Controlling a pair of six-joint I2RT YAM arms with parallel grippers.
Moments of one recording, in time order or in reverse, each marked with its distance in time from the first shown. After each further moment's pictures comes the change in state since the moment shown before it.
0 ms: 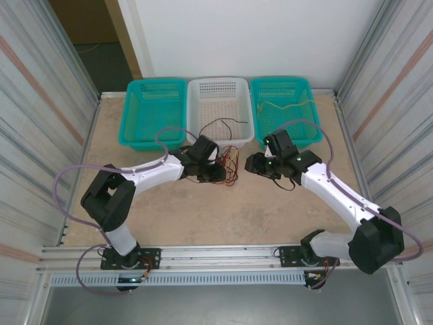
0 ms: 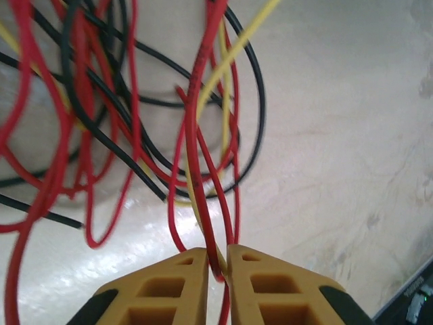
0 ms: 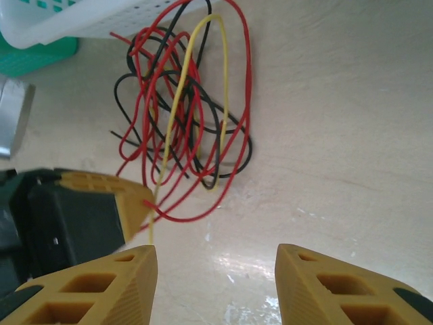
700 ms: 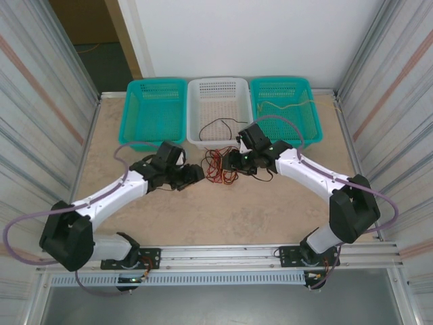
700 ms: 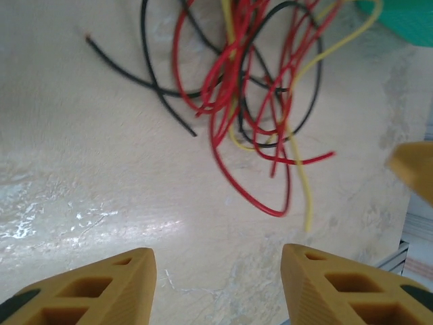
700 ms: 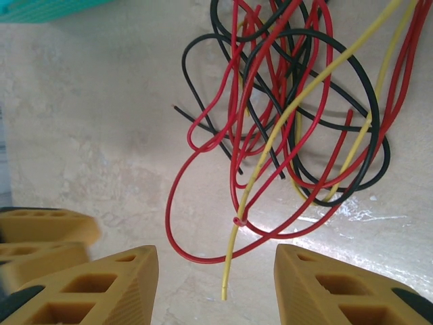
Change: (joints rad) left arm 0.165 -0.388 -0.277 -0.055 0.036 -0.235; right arm 0.126 0.266 0.166 0.080 -0.097 0.033
